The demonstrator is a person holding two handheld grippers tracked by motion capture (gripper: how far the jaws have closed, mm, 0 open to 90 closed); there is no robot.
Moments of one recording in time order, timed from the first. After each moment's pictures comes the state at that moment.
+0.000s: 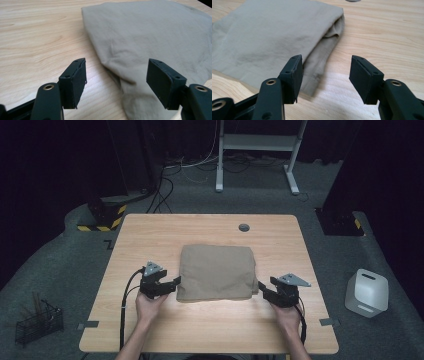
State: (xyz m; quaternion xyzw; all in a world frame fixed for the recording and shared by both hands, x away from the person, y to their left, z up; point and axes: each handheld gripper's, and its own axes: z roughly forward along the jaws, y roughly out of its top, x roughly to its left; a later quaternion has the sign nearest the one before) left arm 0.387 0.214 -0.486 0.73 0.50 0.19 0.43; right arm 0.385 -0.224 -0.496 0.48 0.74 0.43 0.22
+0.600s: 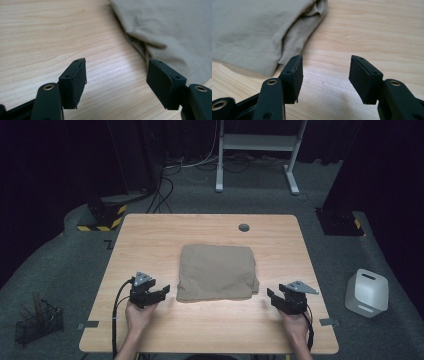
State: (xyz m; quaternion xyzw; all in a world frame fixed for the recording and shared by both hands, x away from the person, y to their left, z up) left arm 0.366 0.243 -0.512 0.72 0.53 0.20 0.39; right arm 0.370 -0.248 -0.510 0.50 0.73 0.40 0.22
